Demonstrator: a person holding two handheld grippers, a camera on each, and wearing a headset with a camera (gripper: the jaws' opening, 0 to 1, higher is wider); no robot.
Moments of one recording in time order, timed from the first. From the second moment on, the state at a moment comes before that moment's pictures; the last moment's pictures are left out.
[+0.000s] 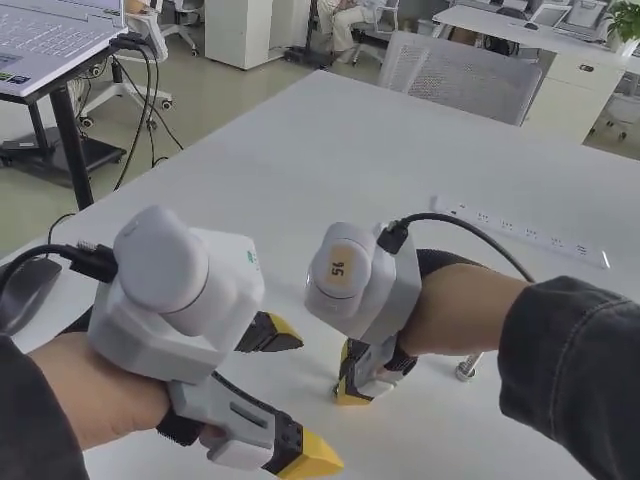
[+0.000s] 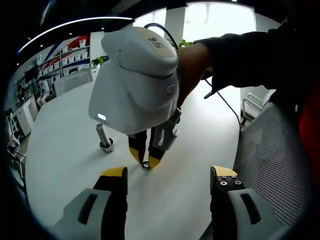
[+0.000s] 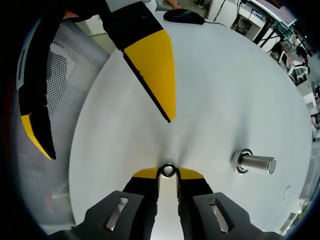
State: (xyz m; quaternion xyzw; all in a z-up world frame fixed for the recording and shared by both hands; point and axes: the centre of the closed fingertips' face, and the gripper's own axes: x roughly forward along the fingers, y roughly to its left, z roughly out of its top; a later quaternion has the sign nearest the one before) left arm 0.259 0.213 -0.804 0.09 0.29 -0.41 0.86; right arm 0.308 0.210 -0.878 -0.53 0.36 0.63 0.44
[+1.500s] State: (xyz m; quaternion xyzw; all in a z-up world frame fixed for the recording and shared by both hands) left arm 0.263 0.207 -0.800 0.09 0.29 -0.42 0.85; right arm 0.336 0.111 -0.840 -0.50 0.41 0.57 0.51
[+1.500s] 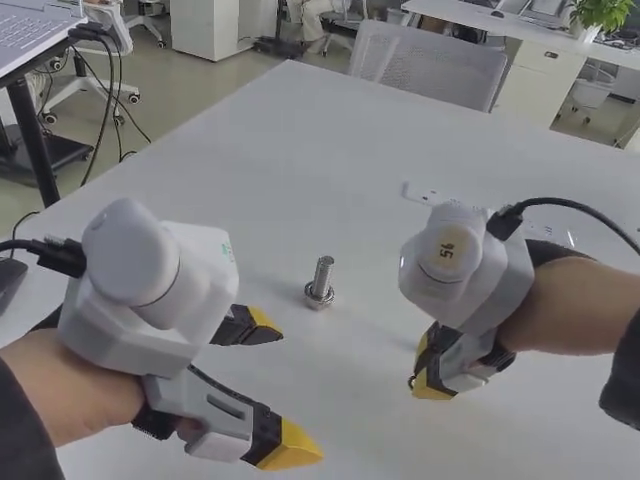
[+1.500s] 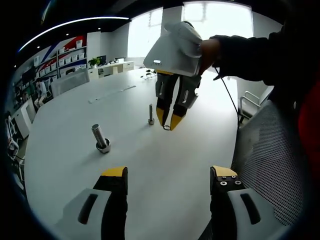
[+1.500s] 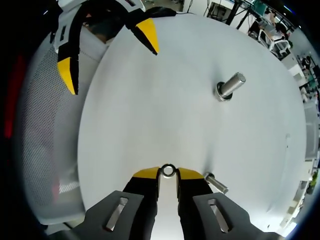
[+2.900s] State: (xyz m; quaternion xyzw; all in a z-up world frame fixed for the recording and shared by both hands) left arm 0.257 0.209 -0.808 0.09 0.30 -0.42 0.85; right arm 0.388 0.097 -0.801 -0.51 0.38 0.52 0.56
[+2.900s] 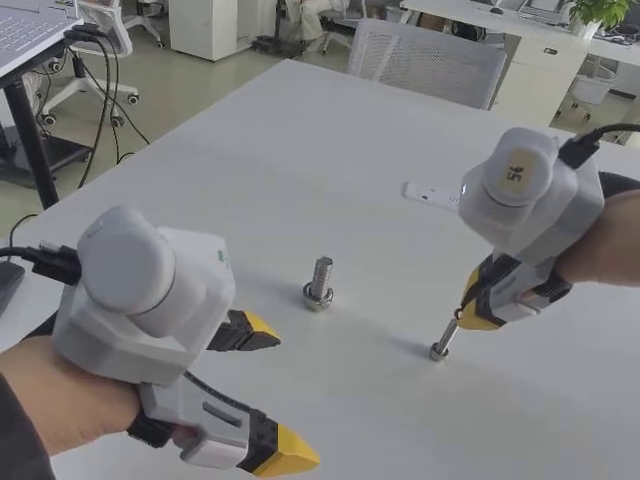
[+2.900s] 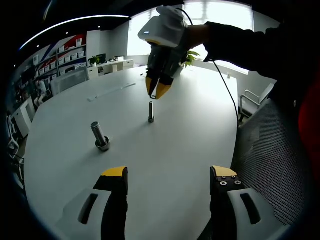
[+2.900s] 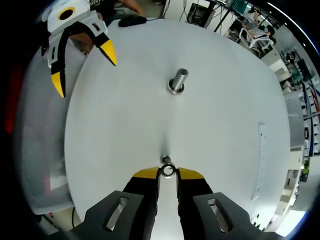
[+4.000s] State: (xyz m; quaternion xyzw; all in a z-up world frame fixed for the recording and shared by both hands) left arm 0.254 0.211 -0.810 0.09 0.30 -0.42 0.85; right arm 0.396 0.100 -0.816 -0.51 0.40 0.53 0.55
